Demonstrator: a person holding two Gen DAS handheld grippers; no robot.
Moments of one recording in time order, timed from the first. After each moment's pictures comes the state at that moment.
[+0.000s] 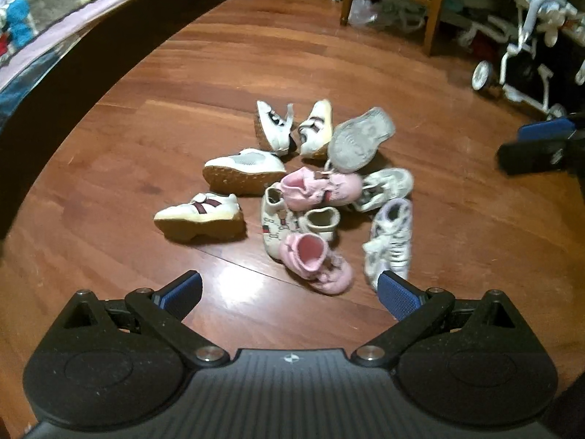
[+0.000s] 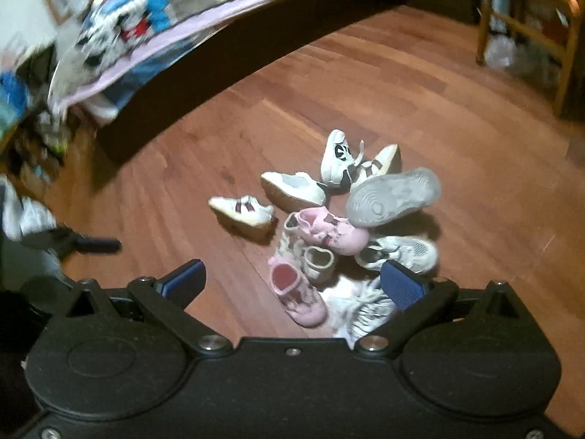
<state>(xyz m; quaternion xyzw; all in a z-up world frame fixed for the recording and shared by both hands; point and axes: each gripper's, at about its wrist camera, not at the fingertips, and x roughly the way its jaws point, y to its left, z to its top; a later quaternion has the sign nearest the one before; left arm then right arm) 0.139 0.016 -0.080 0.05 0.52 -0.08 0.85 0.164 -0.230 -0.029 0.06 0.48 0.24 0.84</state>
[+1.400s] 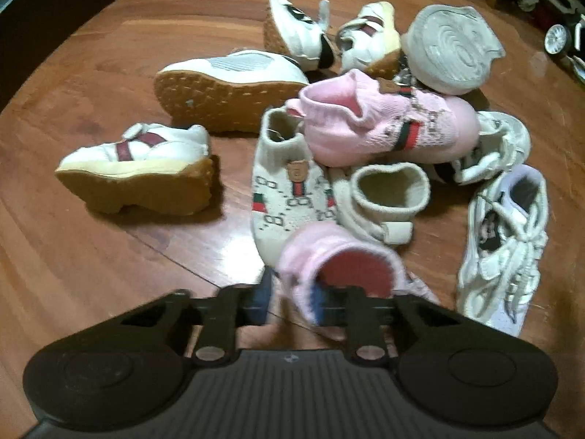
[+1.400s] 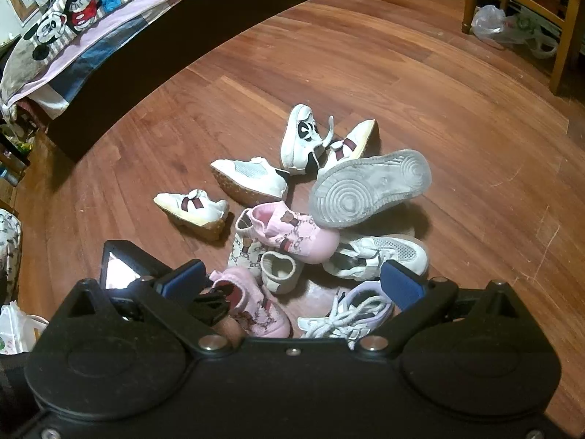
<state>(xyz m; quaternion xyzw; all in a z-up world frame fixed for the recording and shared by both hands) 0.227 -0.007 -0.286 0.04 0.56 -0.05 0.83 0.228 -0.216 -0.084 0.01 0.51 0.21 0.83</state>
